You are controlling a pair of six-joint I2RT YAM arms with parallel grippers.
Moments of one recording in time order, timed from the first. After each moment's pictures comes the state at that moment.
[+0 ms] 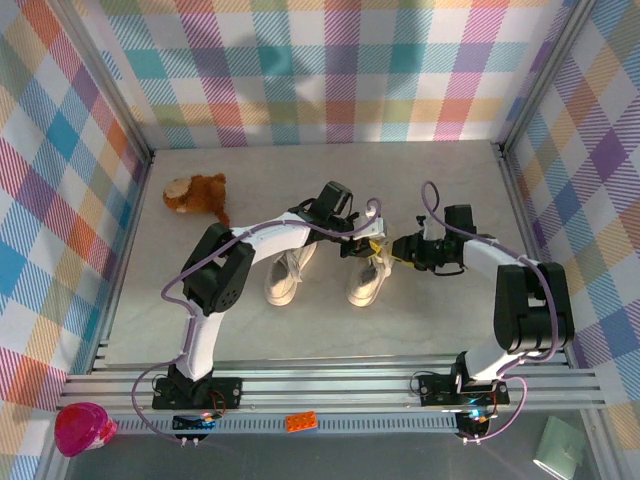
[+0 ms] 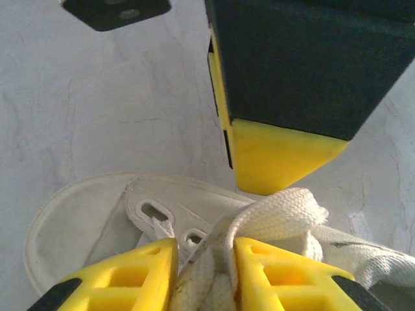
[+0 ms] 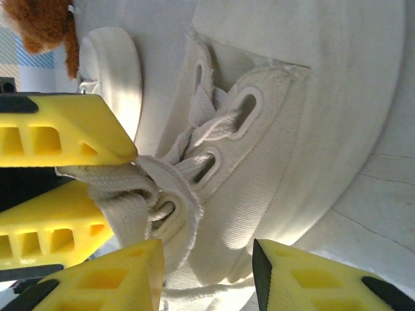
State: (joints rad) left arm -0.70 2.10 1.53 -0.21 0.66 0.70; right arm 0.06 1.56 0.79 -0.31 -0.84 0.36
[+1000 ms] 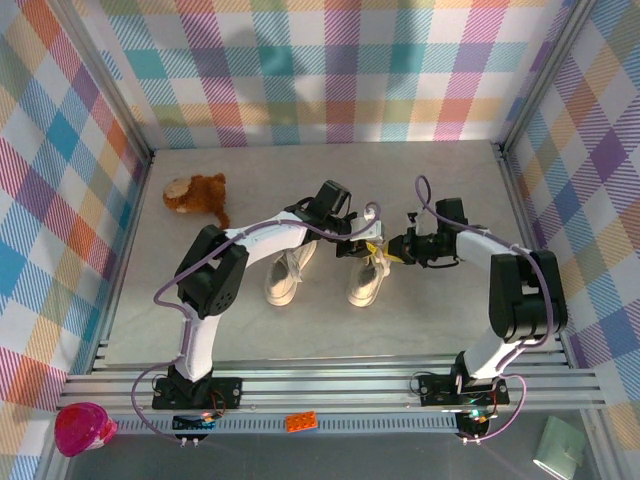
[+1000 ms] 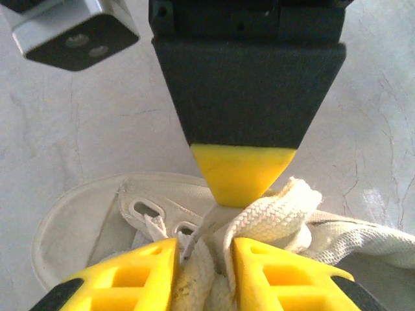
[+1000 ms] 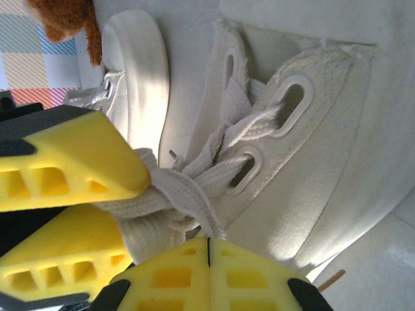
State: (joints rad) left arm -0.70 2.06 1.51 -0.27 0.62 0.78; right arm 0.10 1.63 0.88 -0.37 -0.90 0.39
